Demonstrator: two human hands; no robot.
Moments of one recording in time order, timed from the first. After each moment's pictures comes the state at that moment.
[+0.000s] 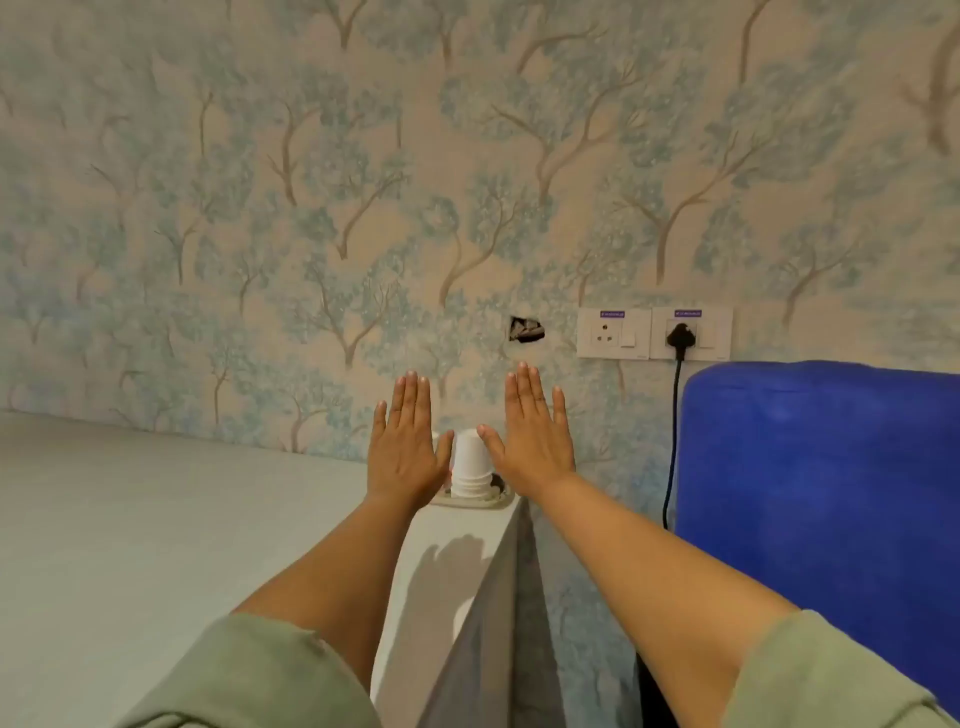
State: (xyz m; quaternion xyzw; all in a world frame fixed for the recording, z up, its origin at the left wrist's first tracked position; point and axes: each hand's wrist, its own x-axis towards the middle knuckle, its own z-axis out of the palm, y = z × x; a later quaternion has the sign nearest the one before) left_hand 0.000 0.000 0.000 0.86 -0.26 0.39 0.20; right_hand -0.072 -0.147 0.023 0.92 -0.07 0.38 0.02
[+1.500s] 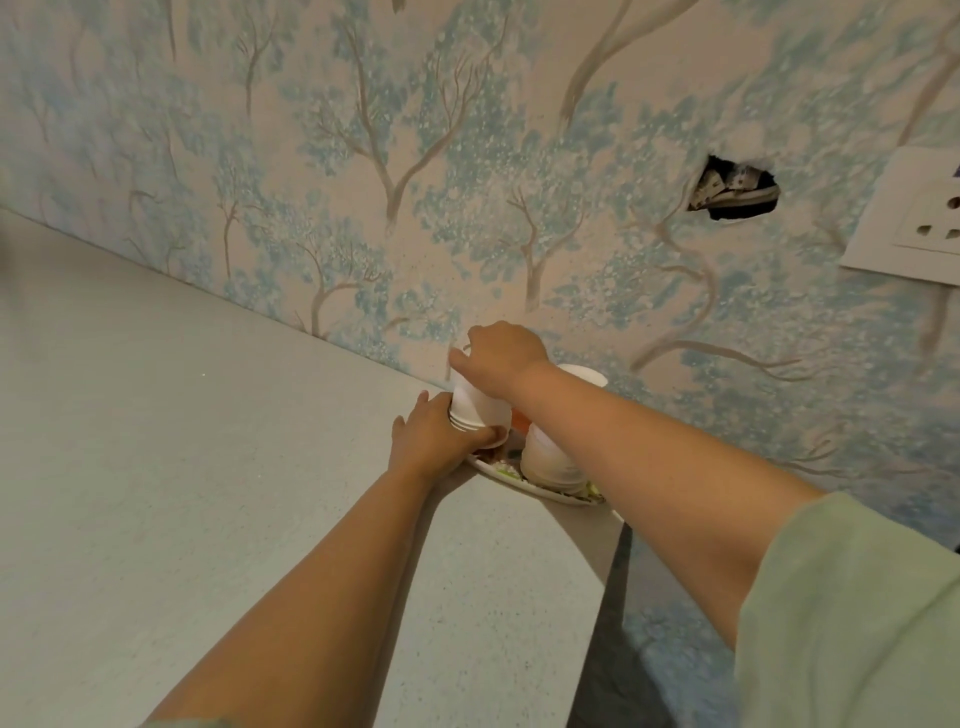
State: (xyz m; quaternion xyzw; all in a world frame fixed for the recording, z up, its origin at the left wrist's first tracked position) left_hand 0.216 -0.043 -0.111 0.88 -0.12 0.07 0.45; right_hand 0.229 -0.142 -0.016 0.98 0.07 0.18 0.00
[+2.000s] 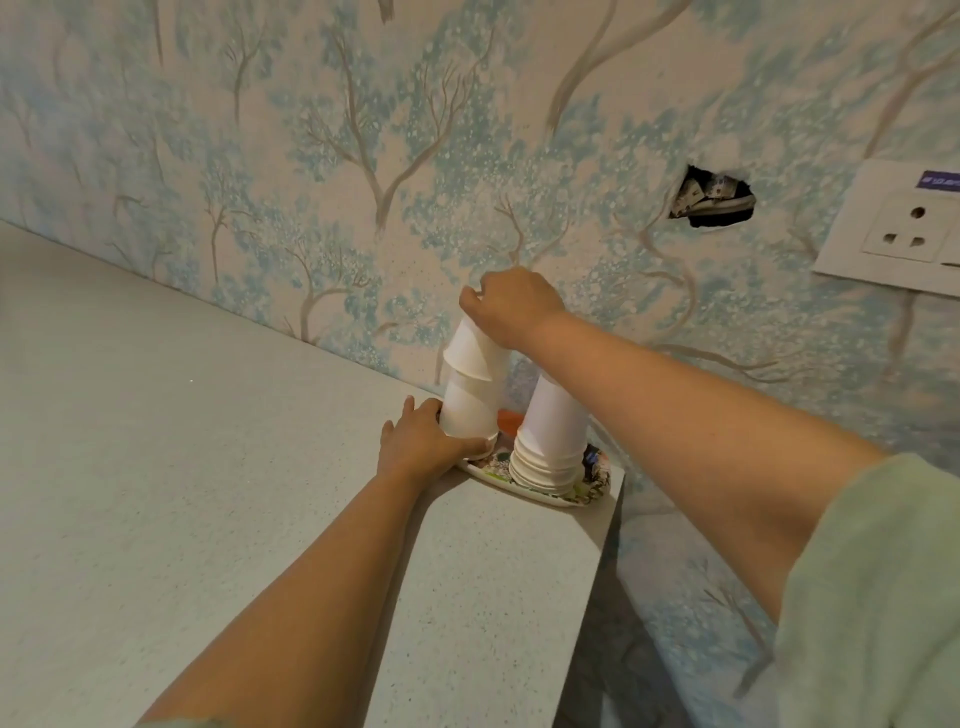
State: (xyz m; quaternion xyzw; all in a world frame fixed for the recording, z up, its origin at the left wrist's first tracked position) left_hand 0.218 -0.042 -0.114 0.90 -0.12 0.07 0.42; right_hand 0.217 -0.150 0.041 0.96 0.06 0.26 -0.04
